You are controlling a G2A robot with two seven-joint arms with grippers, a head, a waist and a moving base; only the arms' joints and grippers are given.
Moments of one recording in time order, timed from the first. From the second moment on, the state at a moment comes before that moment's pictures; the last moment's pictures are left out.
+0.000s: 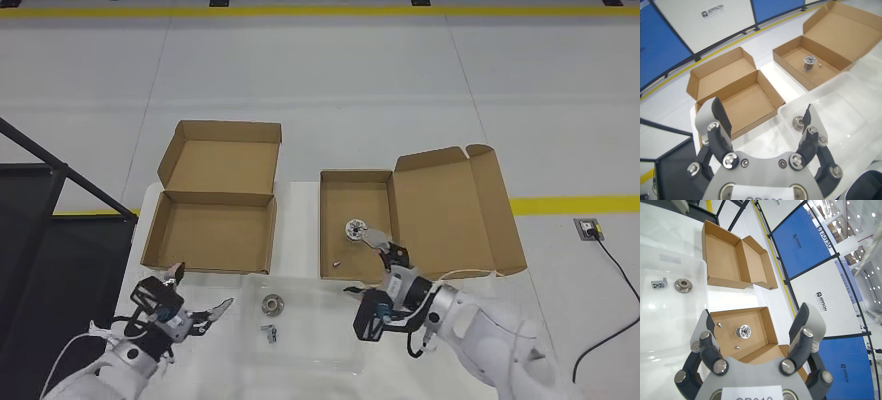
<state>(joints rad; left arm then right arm) 1.59 -1.17 -1.76 -2.00 1.40 -0.63 -0.12 -1.11 -1.07 1.19 -1.99 -1.89 -0.55 0.00</state>
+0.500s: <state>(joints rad) 1.46 -1.15 -1.71 -1.93 1.38 -0.85 -0.29 -1.13 -1.07 1.21 -2.01 -1.84 -0.54 0.01</state>
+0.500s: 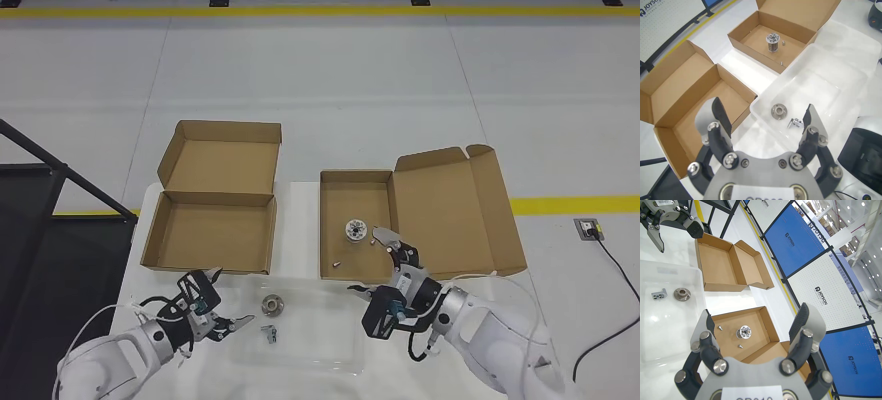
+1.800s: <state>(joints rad) 0.90 -0.93 -1.12 -1.78 1.22 -1.01 -0.81 -1.13 -1.07 1.21 -2.01 -1.84 -0.54 0.01</state>
